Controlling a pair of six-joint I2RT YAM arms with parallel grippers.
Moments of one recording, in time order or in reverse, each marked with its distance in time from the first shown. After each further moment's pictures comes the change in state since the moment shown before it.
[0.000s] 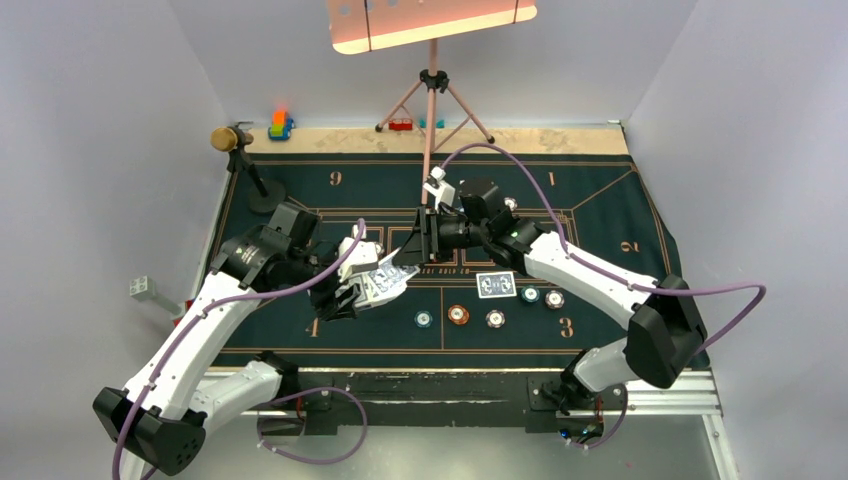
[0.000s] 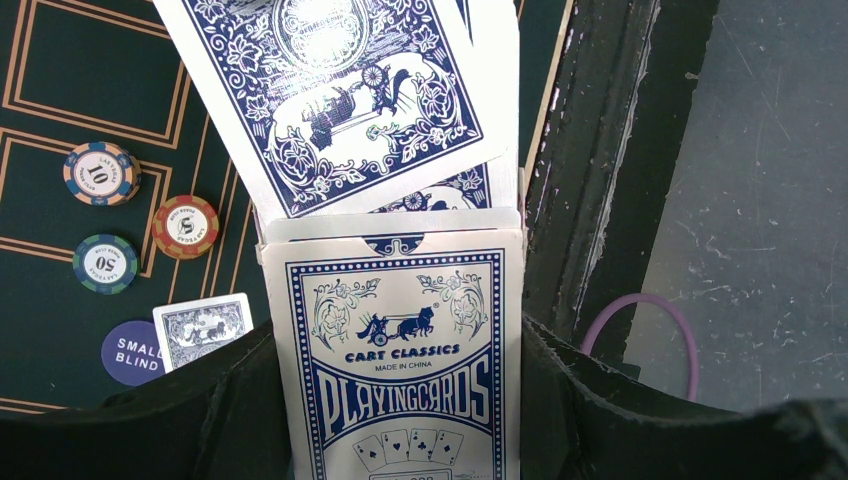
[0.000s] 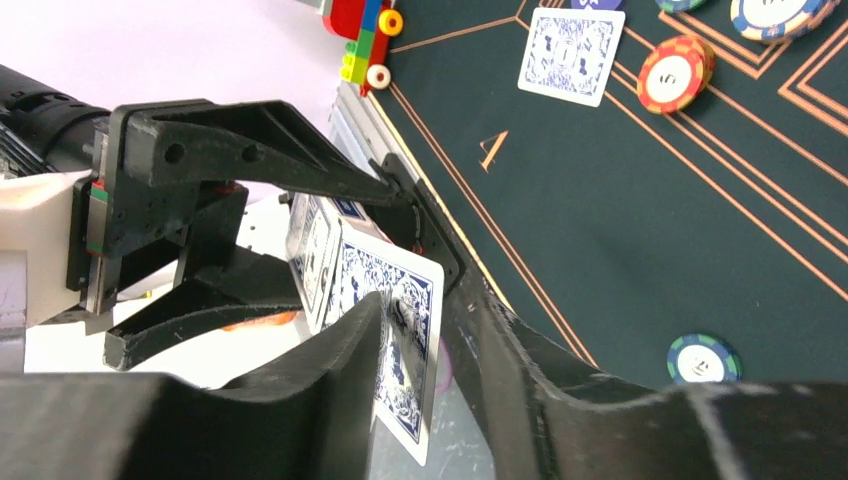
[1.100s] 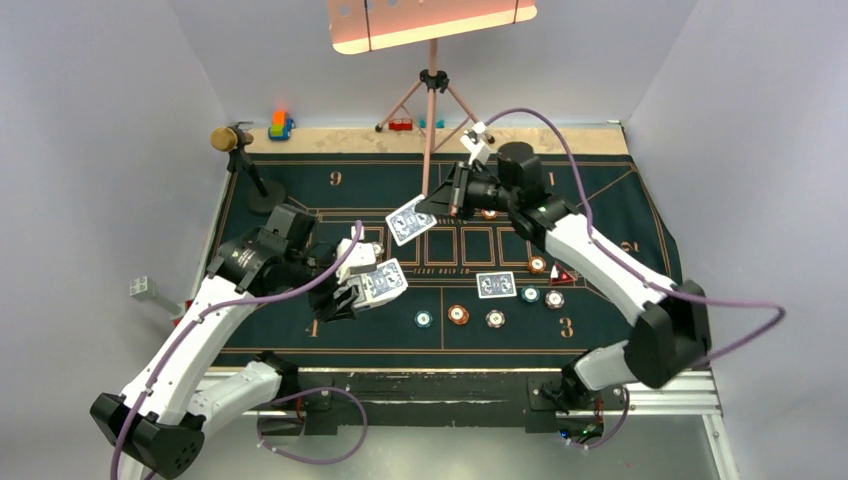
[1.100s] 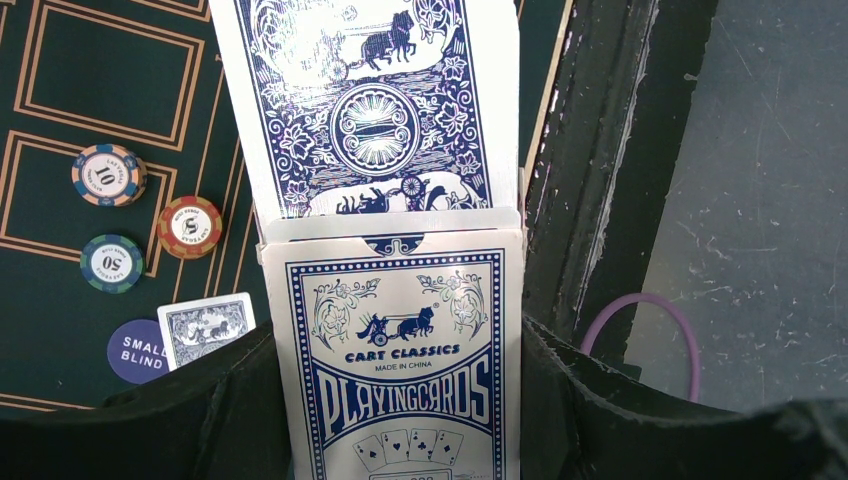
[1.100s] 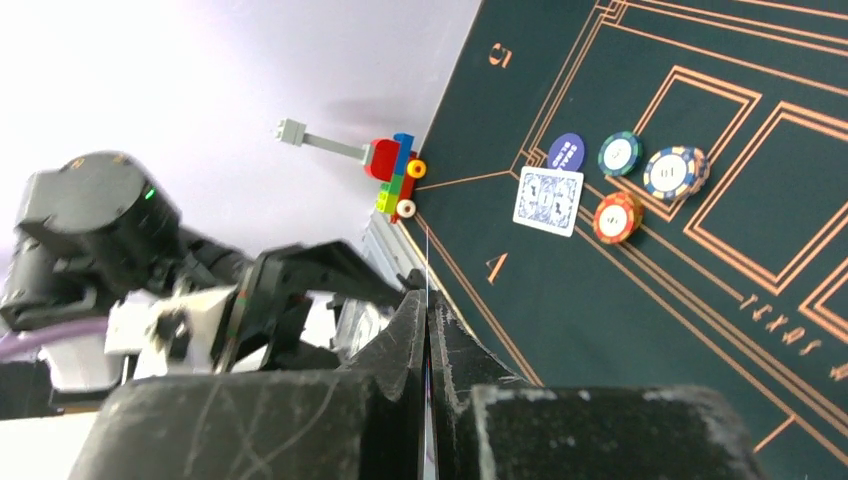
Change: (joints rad) left arm 0.000 -0.019 0.000 -0.003 0.000 0.000; right arm -0.203 -0.076 0.059 0.050 -0.024 0.070
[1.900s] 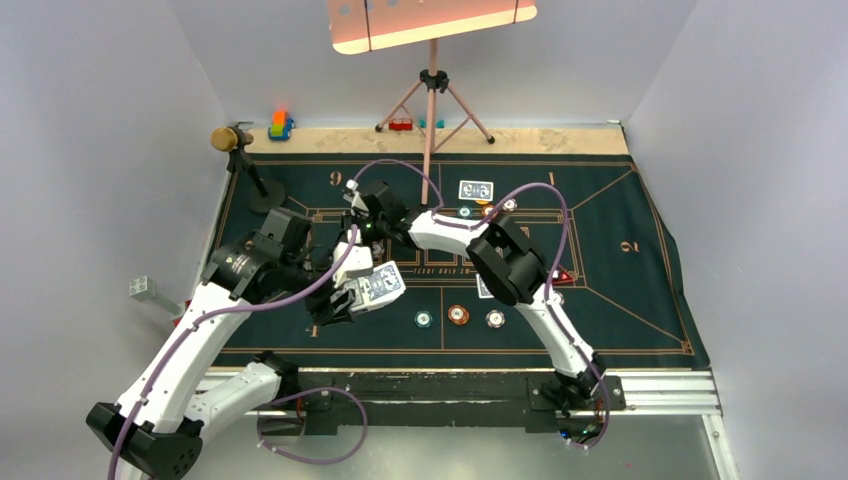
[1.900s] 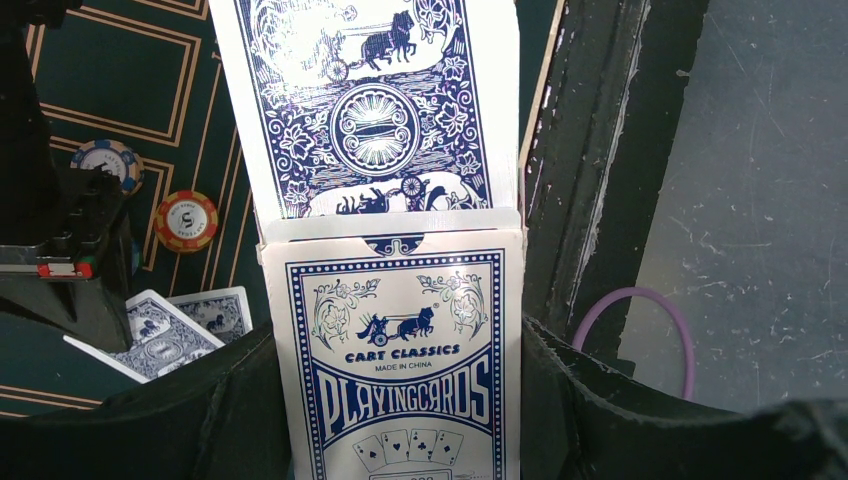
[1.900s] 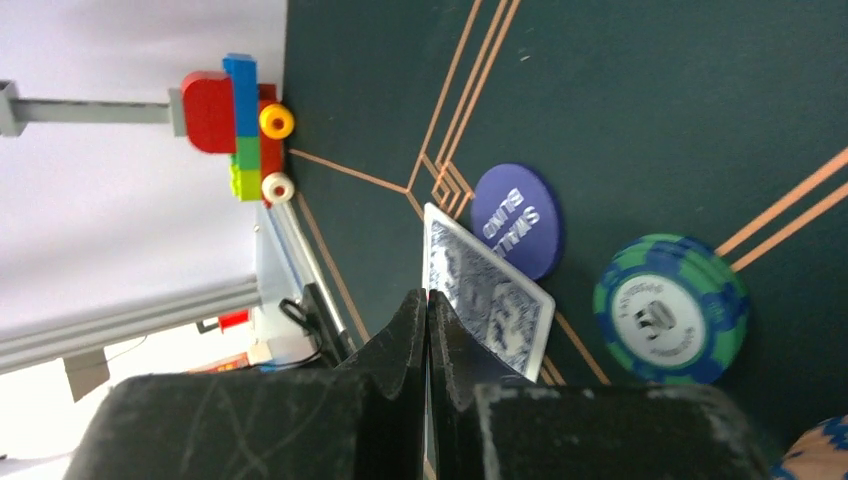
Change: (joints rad) left arm 0.000 -0.038 0.000 -0.024 0.000 0.000; right arm 0.314 1.011 0.645 0.068 0.030 0.015
